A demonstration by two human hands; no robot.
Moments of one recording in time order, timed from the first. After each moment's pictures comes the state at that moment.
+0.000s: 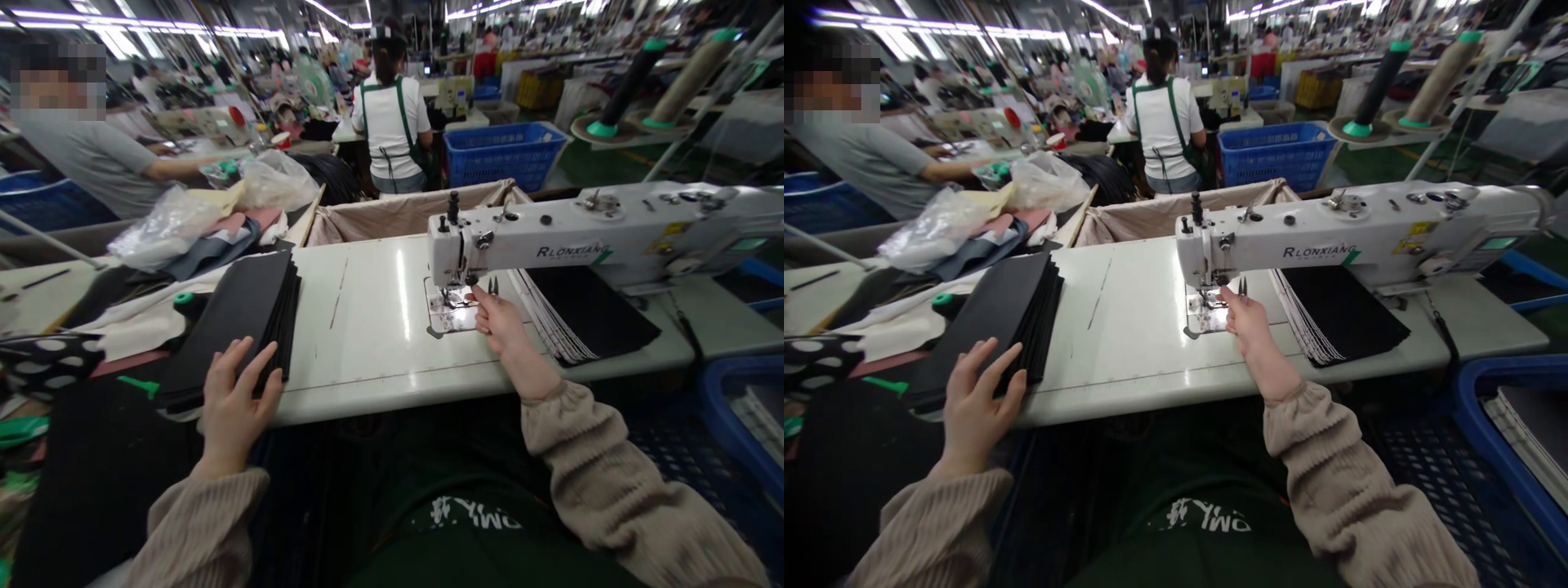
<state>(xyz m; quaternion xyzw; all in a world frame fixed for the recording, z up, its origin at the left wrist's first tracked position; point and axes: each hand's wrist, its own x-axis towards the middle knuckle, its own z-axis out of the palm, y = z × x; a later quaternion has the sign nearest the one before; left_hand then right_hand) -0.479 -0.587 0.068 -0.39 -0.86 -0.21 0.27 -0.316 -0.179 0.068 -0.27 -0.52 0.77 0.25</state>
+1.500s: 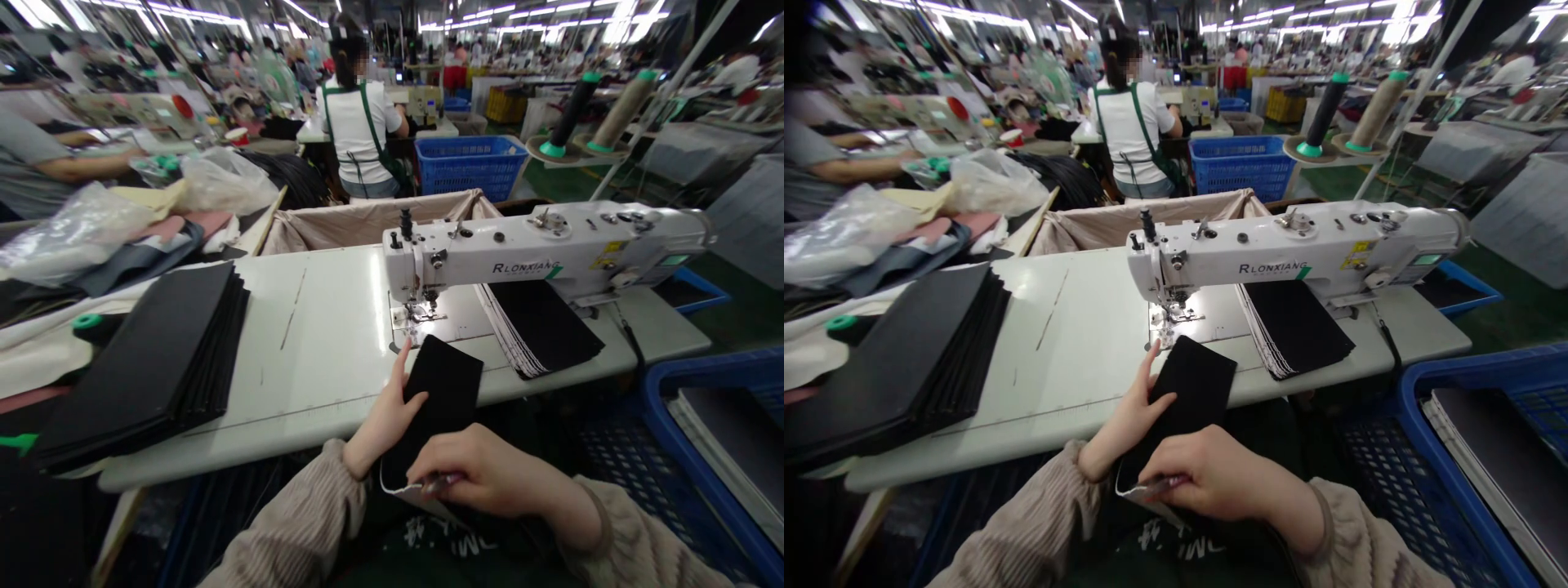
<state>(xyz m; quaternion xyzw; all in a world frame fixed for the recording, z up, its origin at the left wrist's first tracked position) -0.350 -0.353 0.027 -0.34 -0.67 -0.55 -0.35 -0.187 -0.235 0.100 0.12 -0.88 0.46 -0.03</state>
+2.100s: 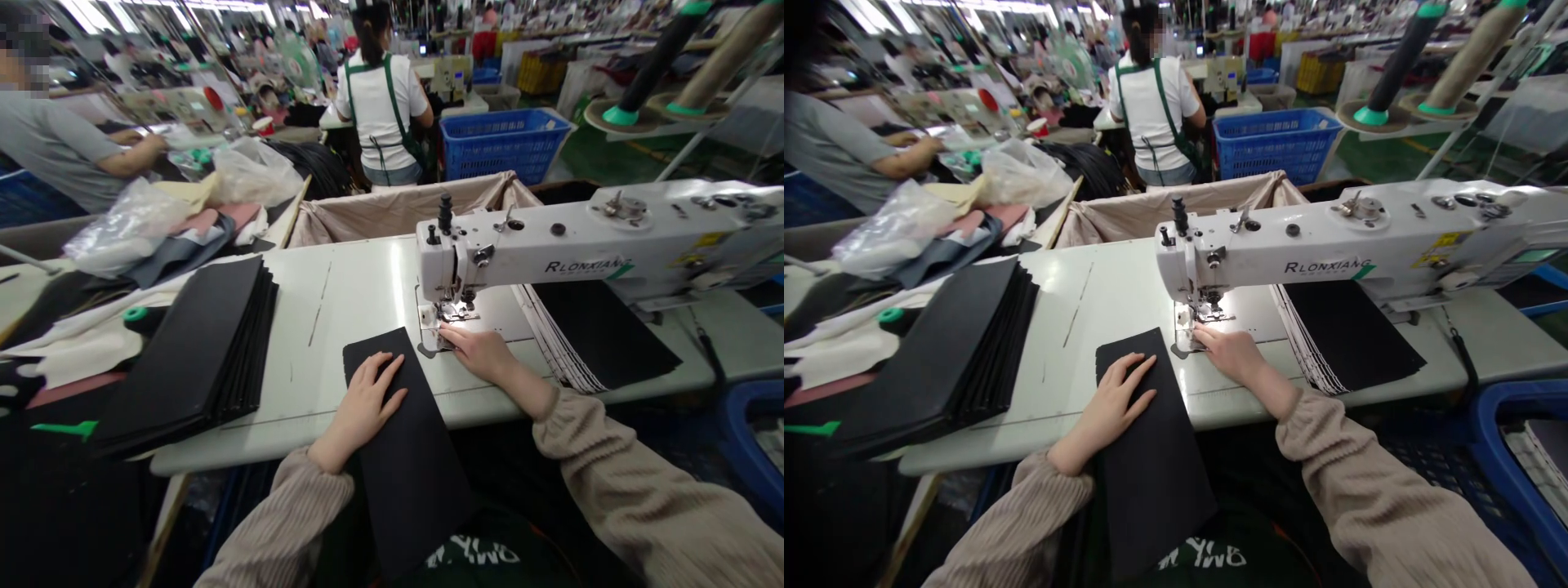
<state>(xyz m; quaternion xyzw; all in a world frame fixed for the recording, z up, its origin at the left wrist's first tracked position) -0.430 -0.416 0.012 -0.53 -0.83 -0.19 -0.02 -0.317 -0.154 0.014 -0.06 -0.99 0.07 0.04</state>
